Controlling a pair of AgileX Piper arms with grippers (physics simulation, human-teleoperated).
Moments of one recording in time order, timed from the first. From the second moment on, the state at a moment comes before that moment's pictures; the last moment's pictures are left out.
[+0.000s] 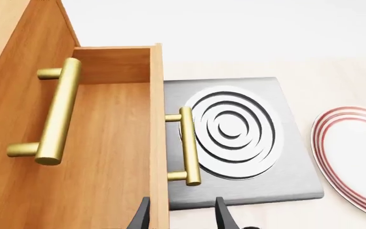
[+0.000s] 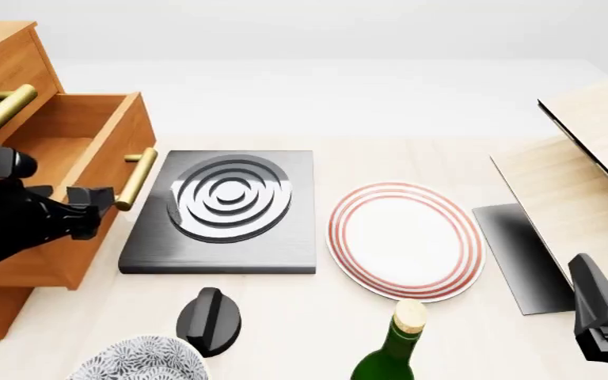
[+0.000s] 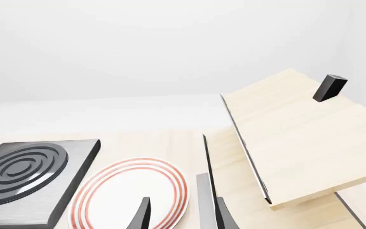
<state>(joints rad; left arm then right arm) -0.11 0.89 -0.51 0.17 -0.07 -0.01 0.05 0.00 -0.03 0.04</state>
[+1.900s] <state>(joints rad) -0.23 0.53 -0.63 0.31 -0.02 -0.01 0.04 0.00 -0.02 0.04</state>
